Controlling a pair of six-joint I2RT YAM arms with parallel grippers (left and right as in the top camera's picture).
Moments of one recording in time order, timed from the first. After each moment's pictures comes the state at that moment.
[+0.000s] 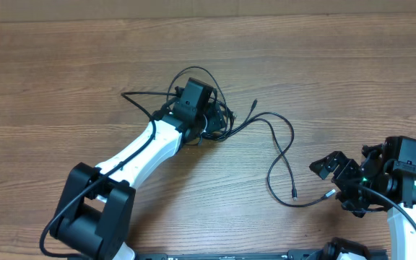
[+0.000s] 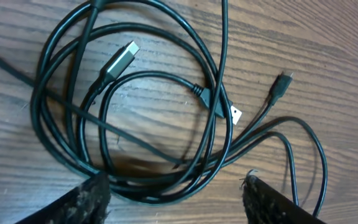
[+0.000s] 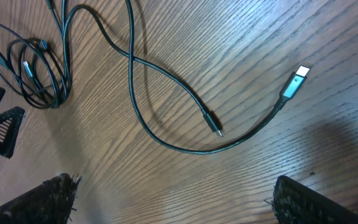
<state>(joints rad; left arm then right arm) -0.50 1.76 1.11 -0.37 0.09 -0.83 -0.30 0.96 0.82 -1.23 -0.43 0.44</state>
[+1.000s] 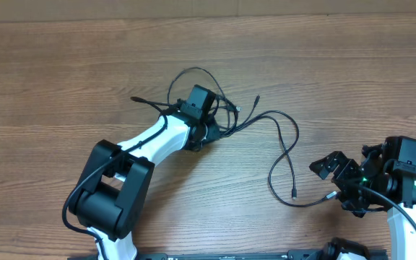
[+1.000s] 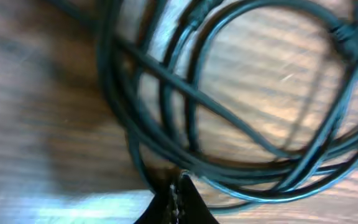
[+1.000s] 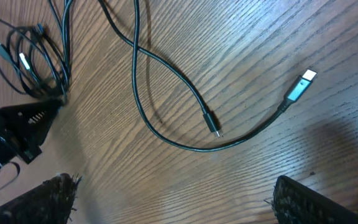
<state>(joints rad) -0.49 1.91 1.14 -0.48 0.12 -0.85 -0.30 0.96 0.82 -1.23 -0.43 0.44</state>
